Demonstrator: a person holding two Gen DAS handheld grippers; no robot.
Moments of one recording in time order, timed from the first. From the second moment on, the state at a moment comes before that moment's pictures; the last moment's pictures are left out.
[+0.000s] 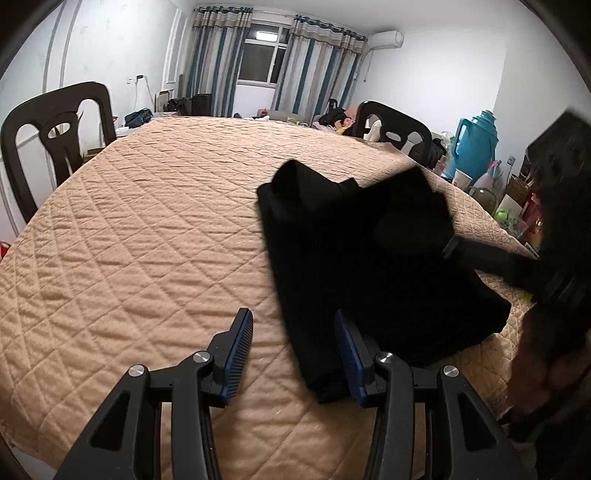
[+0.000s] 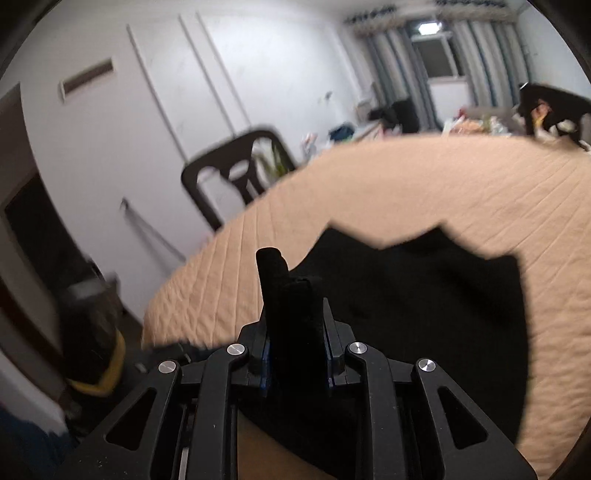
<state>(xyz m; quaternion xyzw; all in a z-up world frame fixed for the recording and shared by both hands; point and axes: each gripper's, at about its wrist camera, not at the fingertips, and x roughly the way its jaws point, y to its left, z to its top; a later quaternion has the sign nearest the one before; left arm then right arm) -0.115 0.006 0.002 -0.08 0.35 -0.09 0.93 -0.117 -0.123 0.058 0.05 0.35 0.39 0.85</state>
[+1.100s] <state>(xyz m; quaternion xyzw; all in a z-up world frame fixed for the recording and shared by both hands) -0.034 0.024 0.036 -0.10 0.36 -0.10 0.92 -0.045 -0.214 0.060 0.10 0.38 0.22 0.89</state>
